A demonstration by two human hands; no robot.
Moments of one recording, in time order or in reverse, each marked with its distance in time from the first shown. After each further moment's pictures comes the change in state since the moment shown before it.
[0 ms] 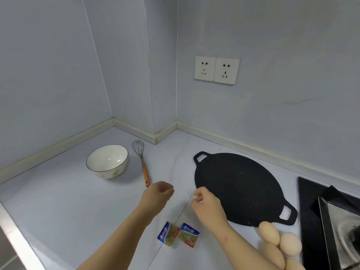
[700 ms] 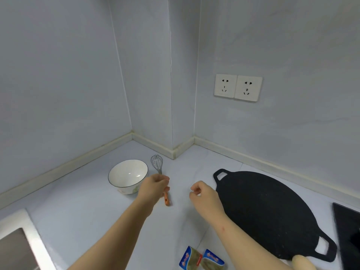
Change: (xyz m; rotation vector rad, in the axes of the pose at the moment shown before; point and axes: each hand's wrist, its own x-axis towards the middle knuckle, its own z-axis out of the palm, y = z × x) left_hand 0.036 0.014 -0.072 -0.353 0.192 -0.067; right_hand 0.048 -0.071 0.015 0.098 -0.017 -0.146
